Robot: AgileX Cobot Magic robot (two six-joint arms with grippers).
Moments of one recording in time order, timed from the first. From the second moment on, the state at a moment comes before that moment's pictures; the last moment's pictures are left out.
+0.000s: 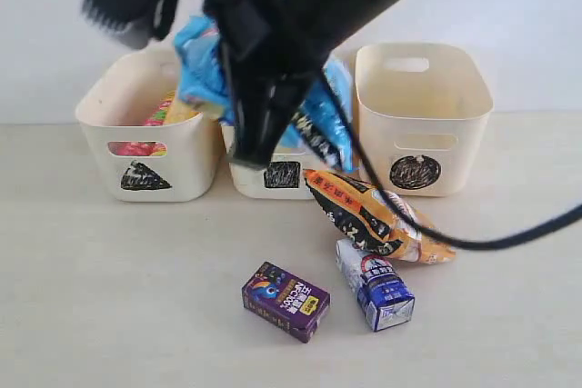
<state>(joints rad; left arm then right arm) 0.04 0.00 0.00 -0.03 0.29 -0.01 0.98 1.51 -1.44 -0.46 0.77 -0.34</state>
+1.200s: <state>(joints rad) 0.04 0.00 0.00 -0.03 0.29 -0.01 0.20 1.88 -1.44 0.22 -0.10 -0.20</state>
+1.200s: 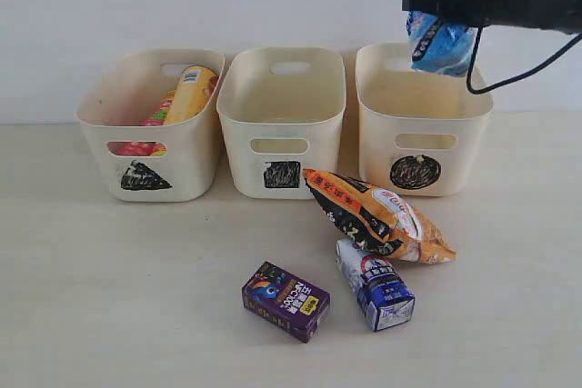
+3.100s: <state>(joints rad) 0.04 0.00 0.00 -0.03 0.29 -0.01 0.50 1.71 -1.28 0.27 0.73 -0.63</state>
